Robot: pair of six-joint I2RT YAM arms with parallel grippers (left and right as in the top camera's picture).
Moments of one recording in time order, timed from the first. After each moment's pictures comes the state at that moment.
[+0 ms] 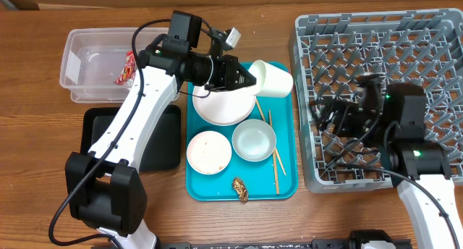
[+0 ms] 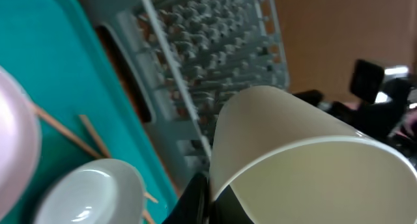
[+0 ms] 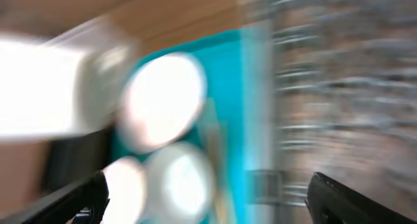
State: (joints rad) left arm -0.29 1.82 1.59 -0.77 0.98 -0.30; right arm 0.01 1.08 0.92 -0.61 -0.58 0.27
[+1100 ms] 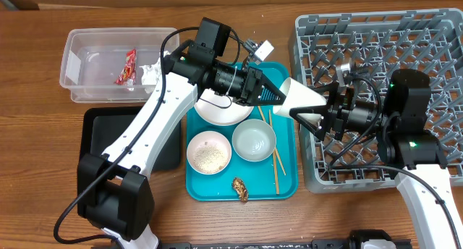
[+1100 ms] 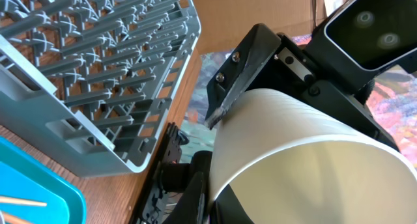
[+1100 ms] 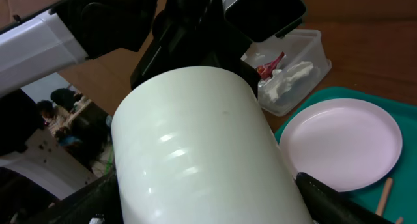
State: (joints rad) left arm -0.42 1.82 1.59 -0.76 1.27 -0.31; right arm 0.00 1.14 0.92 -0.31 -1.19 0.12
